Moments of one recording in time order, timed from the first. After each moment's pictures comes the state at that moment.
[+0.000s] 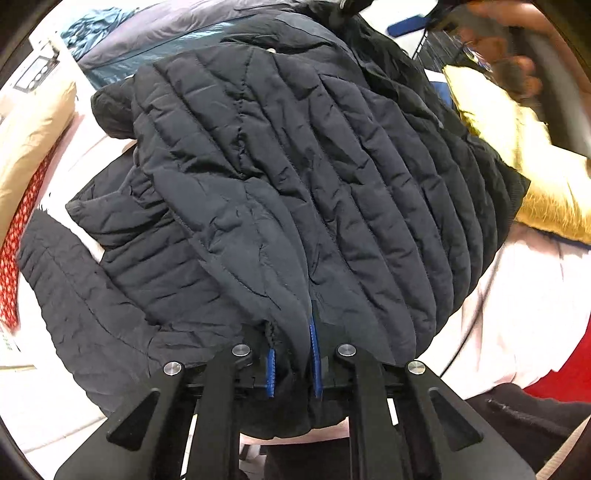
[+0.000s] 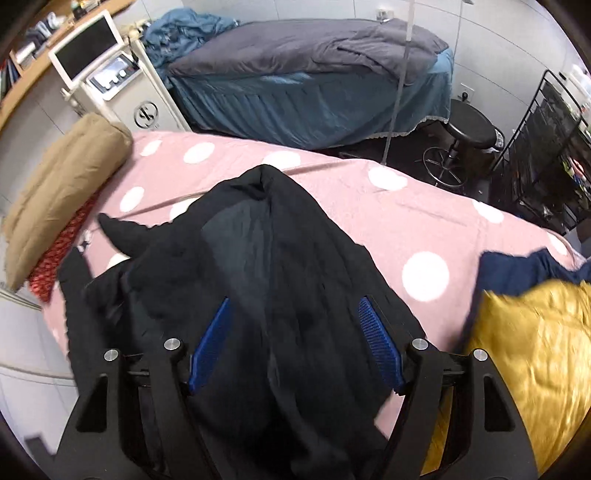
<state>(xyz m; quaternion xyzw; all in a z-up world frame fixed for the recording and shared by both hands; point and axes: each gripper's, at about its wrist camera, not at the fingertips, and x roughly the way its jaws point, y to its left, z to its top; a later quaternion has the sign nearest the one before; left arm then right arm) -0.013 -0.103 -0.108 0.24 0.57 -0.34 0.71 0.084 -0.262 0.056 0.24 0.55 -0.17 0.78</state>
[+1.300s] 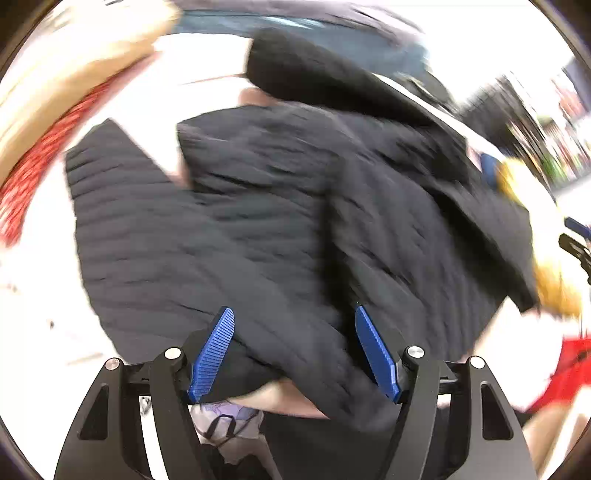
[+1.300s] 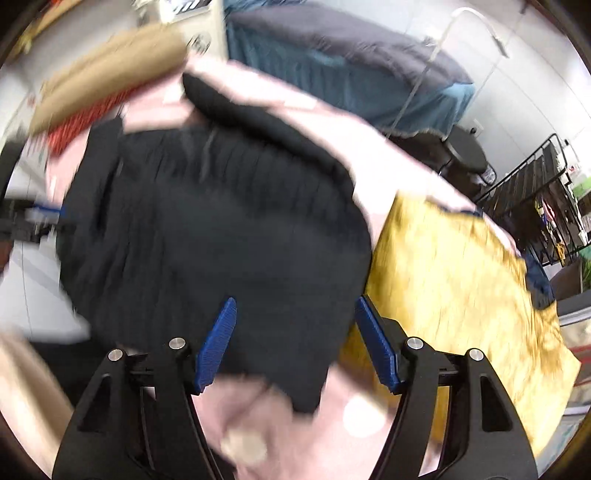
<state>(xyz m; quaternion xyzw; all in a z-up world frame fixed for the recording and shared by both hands) 0.044 0.030 -0.073 0.11 0.62 -0.26 0.74 -0.078 -0.184 0.129 0.09 0.59 -0.12 0.80</state>
